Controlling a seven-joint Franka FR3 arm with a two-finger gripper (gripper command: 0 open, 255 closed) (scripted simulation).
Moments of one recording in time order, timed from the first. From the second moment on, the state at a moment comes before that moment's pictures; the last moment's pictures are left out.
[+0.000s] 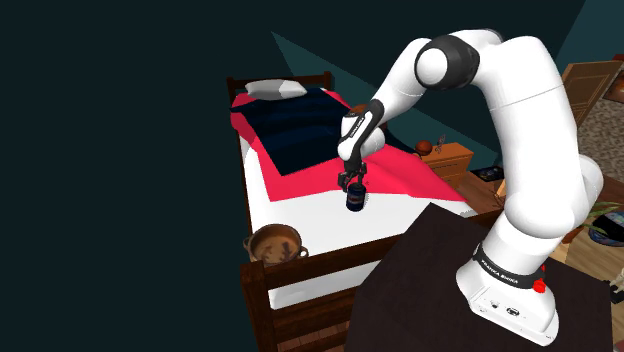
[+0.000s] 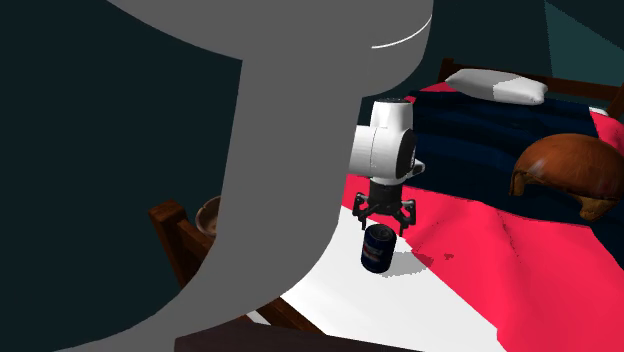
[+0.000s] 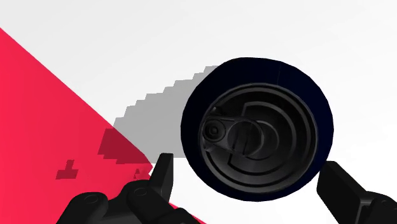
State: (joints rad) arm -0.15 0.66 -0.11 -2.03 -0.04 2.63 -0.04
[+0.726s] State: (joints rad) arm -0.15 0.65 -0.11 -2.03 -0.04 2.63 -0.04
